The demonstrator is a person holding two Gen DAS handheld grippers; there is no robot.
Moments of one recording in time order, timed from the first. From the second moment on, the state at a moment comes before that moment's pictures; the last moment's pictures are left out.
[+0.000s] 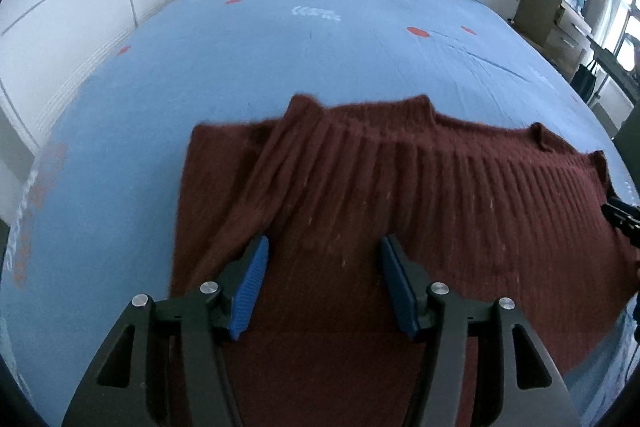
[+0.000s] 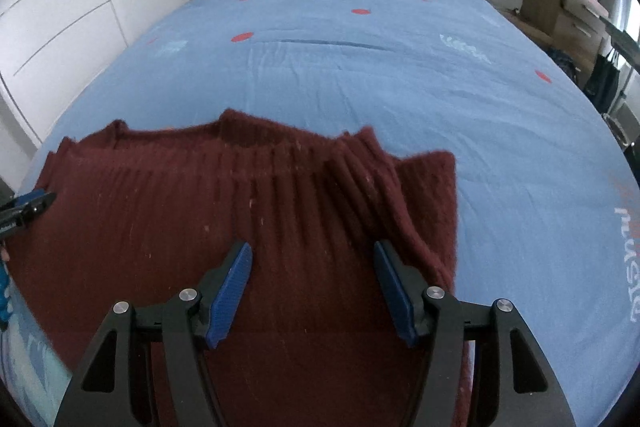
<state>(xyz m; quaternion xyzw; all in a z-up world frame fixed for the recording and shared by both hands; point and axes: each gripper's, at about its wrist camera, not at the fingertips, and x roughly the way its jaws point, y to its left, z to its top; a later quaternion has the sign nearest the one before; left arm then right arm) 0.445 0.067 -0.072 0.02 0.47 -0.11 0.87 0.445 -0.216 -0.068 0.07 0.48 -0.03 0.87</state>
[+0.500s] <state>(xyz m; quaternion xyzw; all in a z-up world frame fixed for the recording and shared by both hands) 0.388 0.075 -0.039 0.04 0.46 -0.11 0.88 0.382 -0.212 -0.053 0.06 0.50 -0.02 0.86</state>
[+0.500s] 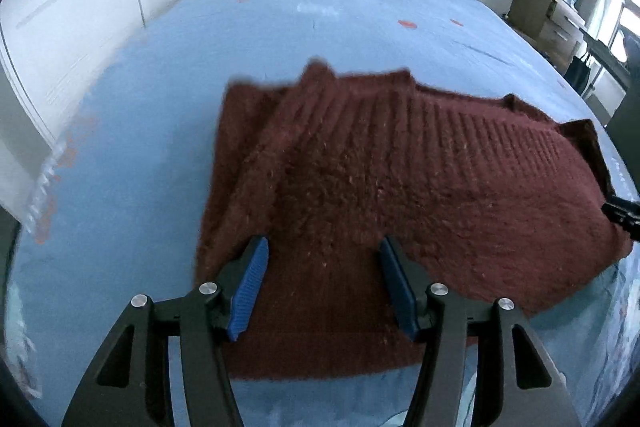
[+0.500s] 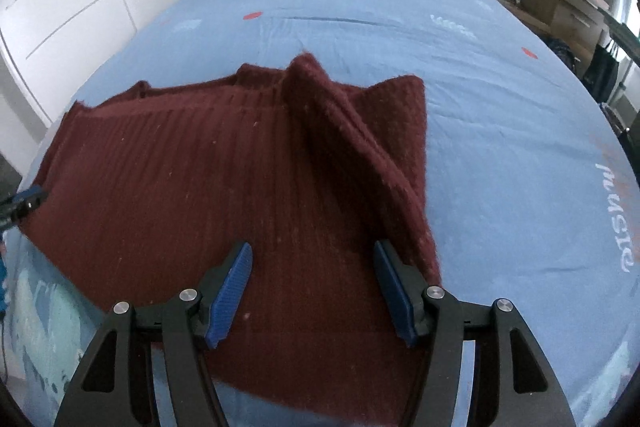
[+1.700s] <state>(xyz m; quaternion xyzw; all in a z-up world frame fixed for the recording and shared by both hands) 0.372 0.056 -0.062 0.06 0.43 -0.03 0.90 0.368 -0.200 -0.039 0.04 0.49 -0.07 0.87</state>
